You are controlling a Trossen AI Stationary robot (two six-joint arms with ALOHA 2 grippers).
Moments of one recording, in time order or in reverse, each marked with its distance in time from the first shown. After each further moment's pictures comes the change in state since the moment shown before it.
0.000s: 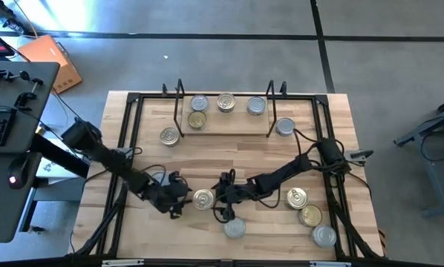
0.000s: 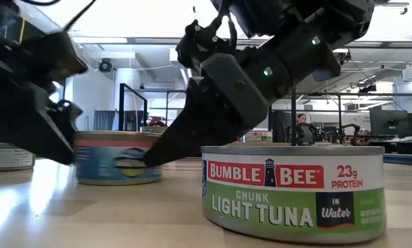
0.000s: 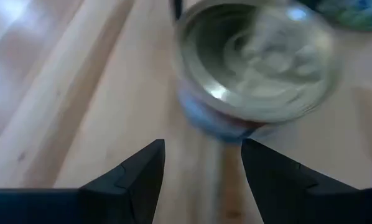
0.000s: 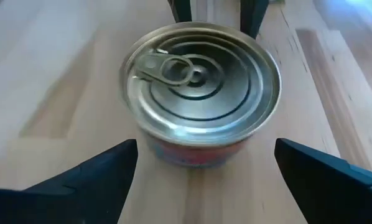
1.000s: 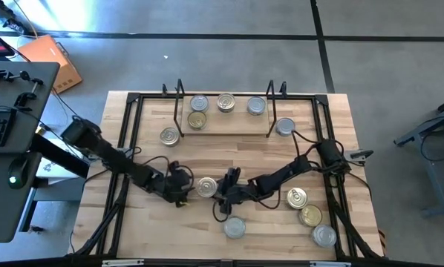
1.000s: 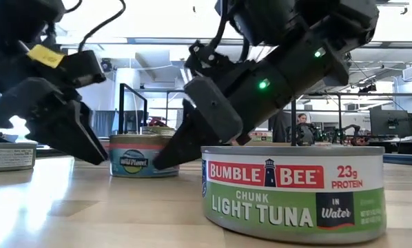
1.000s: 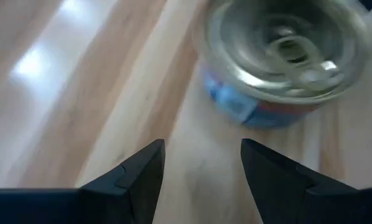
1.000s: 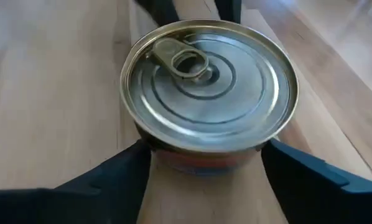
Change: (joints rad) left arm 0.113 -0.039 0.003 -0.123 -0.041 0.020; right arm 0.019 0.008 -0.026 -0.001 0.223 0.160
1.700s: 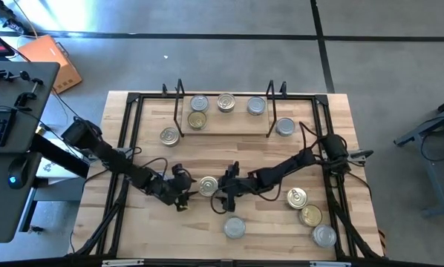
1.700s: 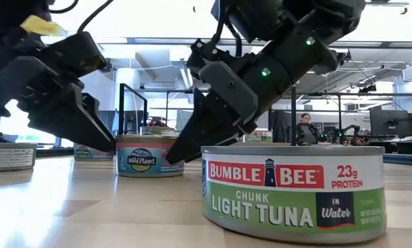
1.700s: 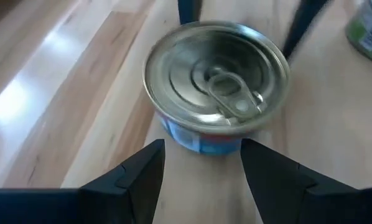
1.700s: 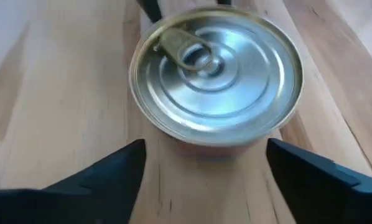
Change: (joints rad) left arm -0.023 0.033 -0.004 0.186 -0.016 0.098; right arm -0.062 -0.070 0.000 -0.138 -0.198 -0.013
